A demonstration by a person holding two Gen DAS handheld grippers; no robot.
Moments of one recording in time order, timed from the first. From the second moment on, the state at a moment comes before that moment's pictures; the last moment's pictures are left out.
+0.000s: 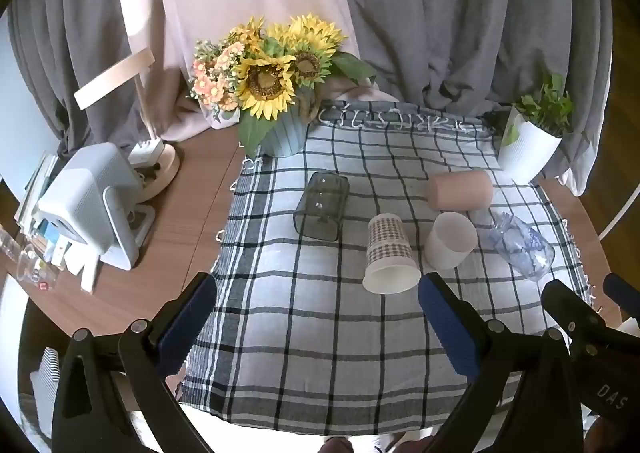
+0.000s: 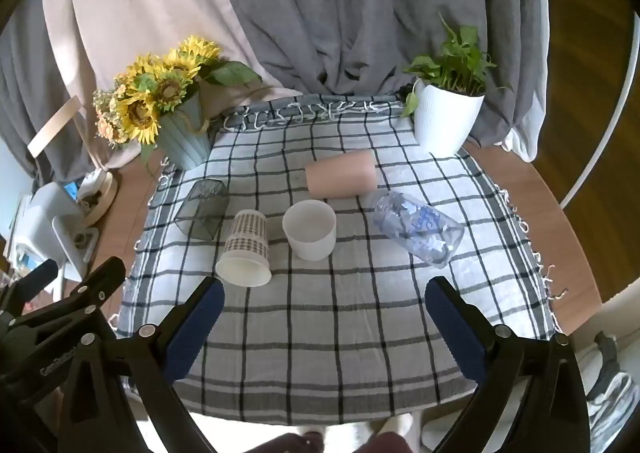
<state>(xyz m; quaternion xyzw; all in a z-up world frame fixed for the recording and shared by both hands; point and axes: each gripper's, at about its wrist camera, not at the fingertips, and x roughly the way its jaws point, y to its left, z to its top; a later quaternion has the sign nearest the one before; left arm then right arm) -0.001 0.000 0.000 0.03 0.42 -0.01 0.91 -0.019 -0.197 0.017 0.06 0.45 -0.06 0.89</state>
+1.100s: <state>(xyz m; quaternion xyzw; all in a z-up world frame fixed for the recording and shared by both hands) -0.004 0.001 0.000 0.02 0.42 -0.01 0.91 -0.021 -0.200 0.025 0.06 0.45 -0.06 0.89</state>
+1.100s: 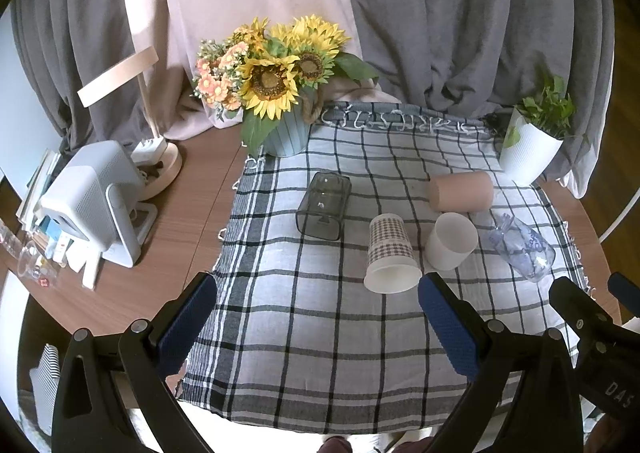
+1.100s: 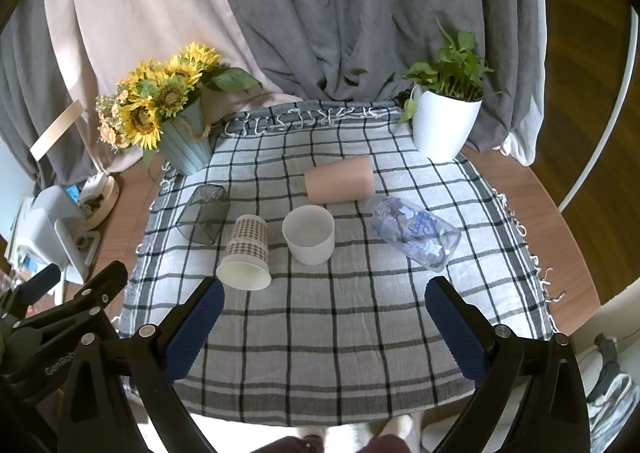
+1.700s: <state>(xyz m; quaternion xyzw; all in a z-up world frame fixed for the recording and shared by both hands) -0.003 0.003 -0.001 0.02 0.42 0.00 0.91 -0.021 -0.197 0.024 0.06 0.45 -0.06 0.89</state>
